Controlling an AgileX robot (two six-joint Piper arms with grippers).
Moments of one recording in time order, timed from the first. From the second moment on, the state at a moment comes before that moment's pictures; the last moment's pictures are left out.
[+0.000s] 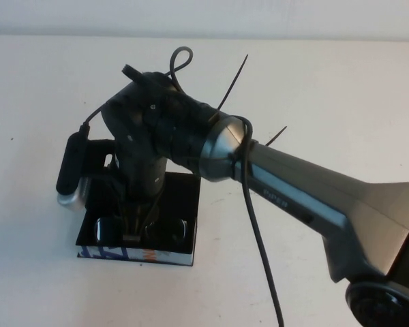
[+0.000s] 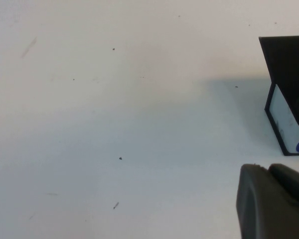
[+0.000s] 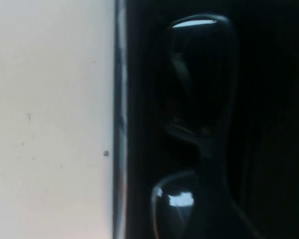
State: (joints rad) right arm 0.93 2.28 -2.19 -0.03 1.23 -0.63; left arm -0.10 -0.01 0.03 0.02 0.39 0.03
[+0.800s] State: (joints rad) right arm 0.65 2.10 -2.20 0.08 1.25 -0.31; left arm -0.10 -0.01 0.03 0.02 0.39 0.03
